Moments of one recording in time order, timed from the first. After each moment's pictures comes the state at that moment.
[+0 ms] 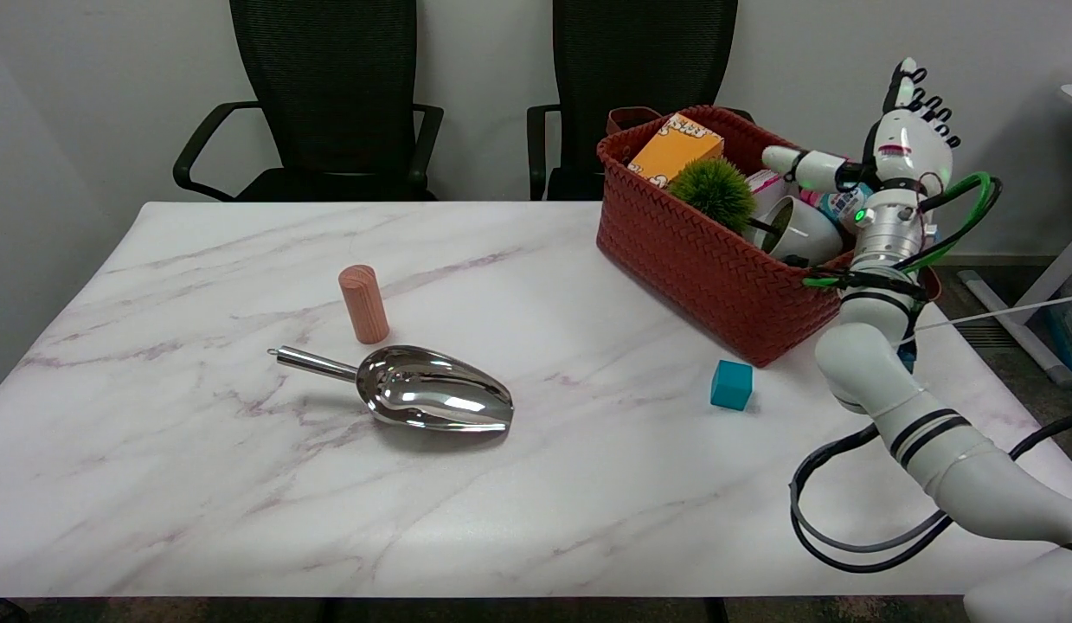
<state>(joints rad) 0.32 -1.06 -1.69 1.15 1.46 0.84 -0.50</state>
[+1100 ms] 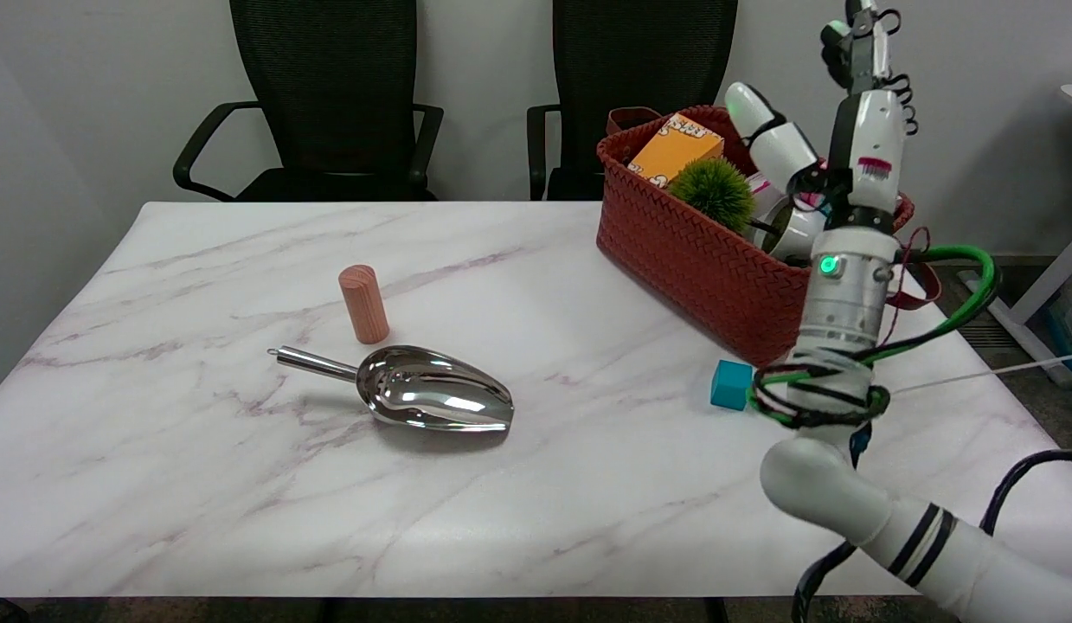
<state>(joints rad) 0.10 -1.08 -2.00 1.57 1.24 1.26 -0.10</state>
